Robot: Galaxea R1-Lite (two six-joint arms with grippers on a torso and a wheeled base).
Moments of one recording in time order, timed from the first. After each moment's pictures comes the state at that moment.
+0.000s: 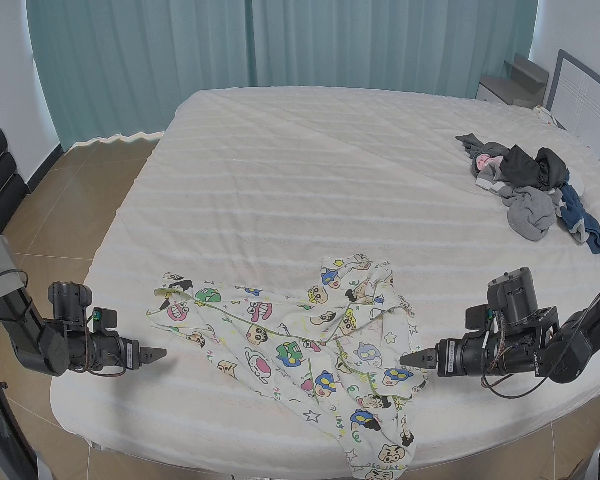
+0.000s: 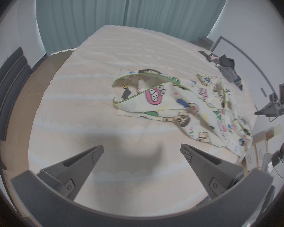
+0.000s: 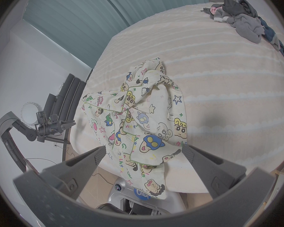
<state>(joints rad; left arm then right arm) 0.13 2.07 -0.50 -0.76 -0.35 0.13 0.42 1.85 -0.52 -0.55 0.17 0.45</state>
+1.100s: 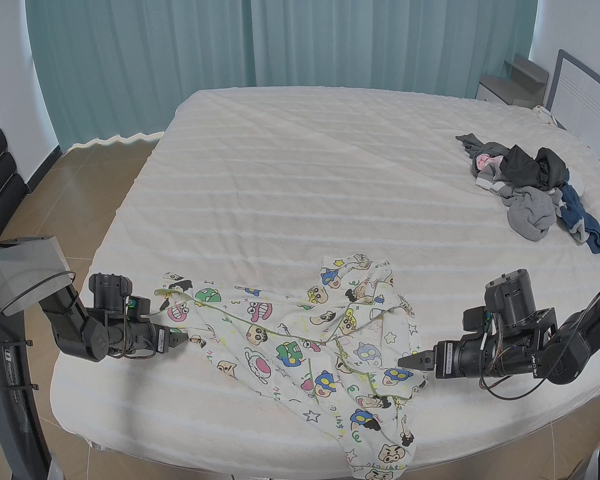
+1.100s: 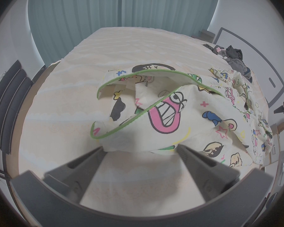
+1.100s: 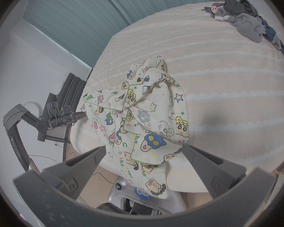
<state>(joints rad) 0.02 2.30 -0.78 -0.77 -0.21 0.13 0.43 1.85 -0.52 -0.55 0.17 0.45</state>
